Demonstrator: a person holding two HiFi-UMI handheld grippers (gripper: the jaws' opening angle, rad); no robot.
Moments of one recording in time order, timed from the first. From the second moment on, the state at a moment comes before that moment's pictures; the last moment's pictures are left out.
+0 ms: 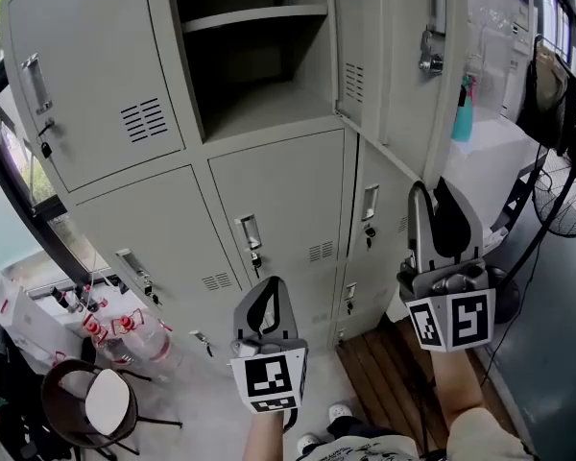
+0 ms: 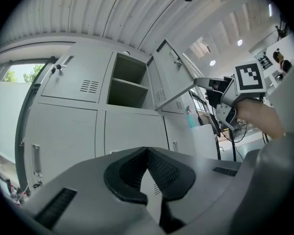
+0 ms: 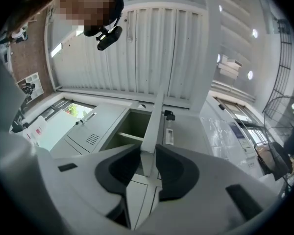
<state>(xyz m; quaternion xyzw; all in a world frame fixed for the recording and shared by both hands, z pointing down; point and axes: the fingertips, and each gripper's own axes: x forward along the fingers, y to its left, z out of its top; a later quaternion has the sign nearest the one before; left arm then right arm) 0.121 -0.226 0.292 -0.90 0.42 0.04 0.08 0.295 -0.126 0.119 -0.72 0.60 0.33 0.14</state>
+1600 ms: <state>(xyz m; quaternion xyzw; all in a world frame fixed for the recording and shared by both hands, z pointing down) -0.083 -0.236 0.305 -0.74 0.66 0.01 0.07 0.135 -0.256 0.126 -0.58 0.73 0.29 0.21</state>
